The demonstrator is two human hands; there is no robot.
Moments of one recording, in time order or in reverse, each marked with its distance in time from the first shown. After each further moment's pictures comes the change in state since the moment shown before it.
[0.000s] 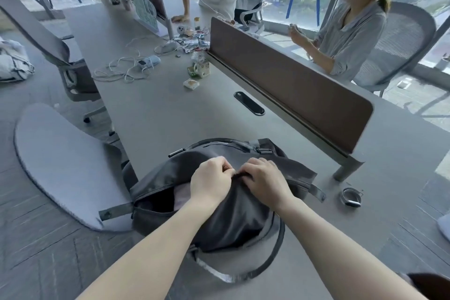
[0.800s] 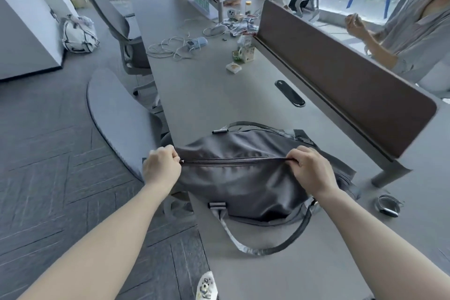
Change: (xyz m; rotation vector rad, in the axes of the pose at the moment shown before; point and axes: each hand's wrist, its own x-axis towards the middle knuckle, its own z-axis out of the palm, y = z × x) left_hand -0.035 -0.144 -0.073 0.344 0.299 -0.340; right_hand -0.016 0.034 -0.004 0.011 0.060 0.052
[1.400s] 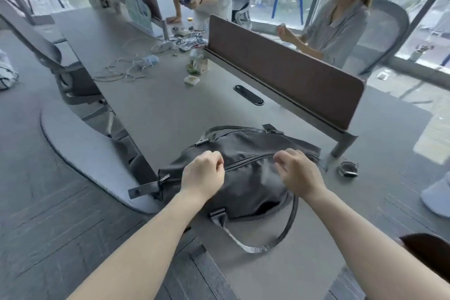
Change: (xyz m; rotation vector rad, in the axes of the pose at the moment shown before) left_hand -0.035 0.067 -0.003 -0.198 -0.142 0.659; right_hand -0.058 -0.046 -0.005 -0.095 0.111 0.209
